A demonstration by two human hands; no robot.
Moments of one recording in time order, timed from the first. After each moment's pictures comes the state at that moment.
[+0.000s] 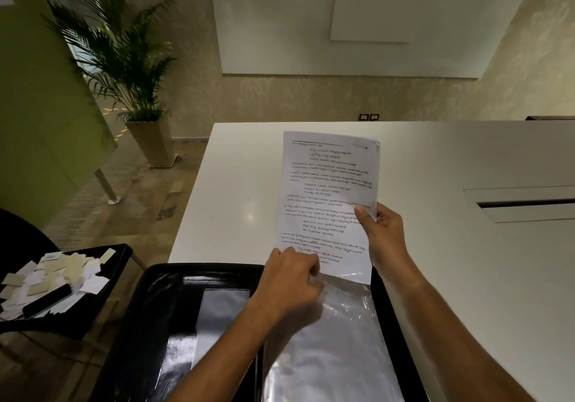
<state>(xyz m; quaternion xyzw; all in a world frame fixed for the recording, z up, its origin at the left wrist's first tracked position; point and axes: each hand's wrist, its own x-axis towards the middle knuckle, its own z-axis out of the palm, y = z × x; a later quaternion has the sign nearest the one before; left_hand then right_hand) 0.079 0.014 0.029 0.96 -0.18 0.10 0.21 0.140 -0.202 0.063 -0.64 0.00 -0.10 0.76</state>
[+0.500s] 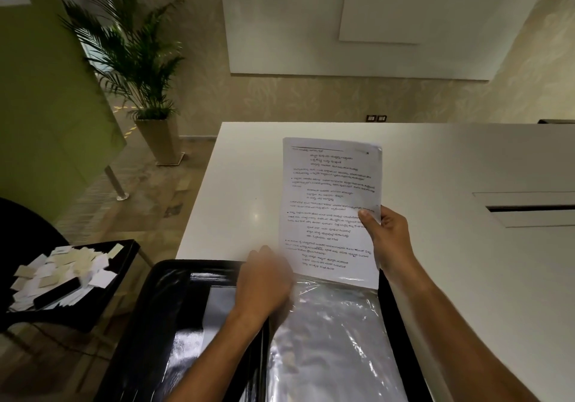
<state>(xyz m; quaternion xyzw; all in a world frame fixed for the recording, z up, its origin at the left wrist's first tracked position) 0.067 0.058 0.023 0.97 0.00 0.04 0.25 0.144 -0.204 0.057 -0.65 -0.02 -0.08 0.76</state>
